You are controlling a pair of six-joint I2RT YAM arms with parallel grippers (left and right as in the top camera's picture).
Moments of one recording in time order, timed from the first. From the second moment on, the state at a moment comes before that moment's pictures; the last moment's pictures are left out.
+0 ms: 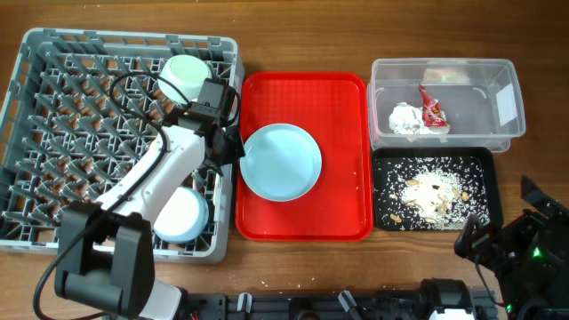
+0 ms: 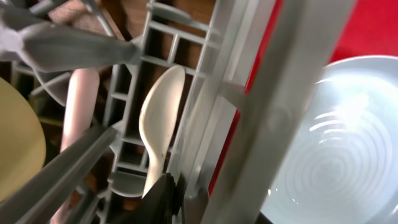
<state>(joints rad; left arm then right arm) -0.31 1.67 1.09 -0.77 0.00 -0.53 -0.03 0.50 1.11 -1.20 0.19 2.06</state>
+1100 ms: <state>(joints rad) -0.38 1.67 1.09 -0.72 -0.06 -0.48 -0.03 0.50 1.11 -1.20 0.19 2.06</state>
